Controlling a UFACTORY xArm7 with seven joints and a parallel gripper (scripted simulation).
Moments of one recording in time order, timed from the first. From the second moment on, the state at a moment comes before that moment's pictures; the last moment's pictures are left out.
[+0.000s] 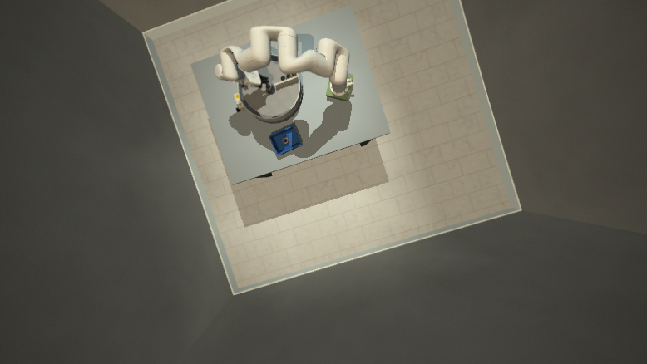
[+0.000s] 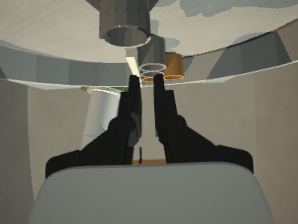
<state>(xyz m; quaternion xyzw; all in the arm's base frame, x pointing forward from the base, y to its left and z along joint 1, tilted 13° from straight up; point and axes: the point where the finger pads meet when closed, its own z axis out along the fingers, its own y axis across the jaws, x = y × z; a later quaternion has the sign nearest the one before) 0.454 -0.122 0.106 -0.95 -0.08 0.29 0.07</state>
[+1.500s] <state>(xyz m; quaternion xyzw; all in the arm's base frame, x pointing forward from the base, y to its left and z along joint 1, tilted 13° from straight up) 0.366 -0.155 0.089 -0.90 -0.33 0.27 -0.03</state>
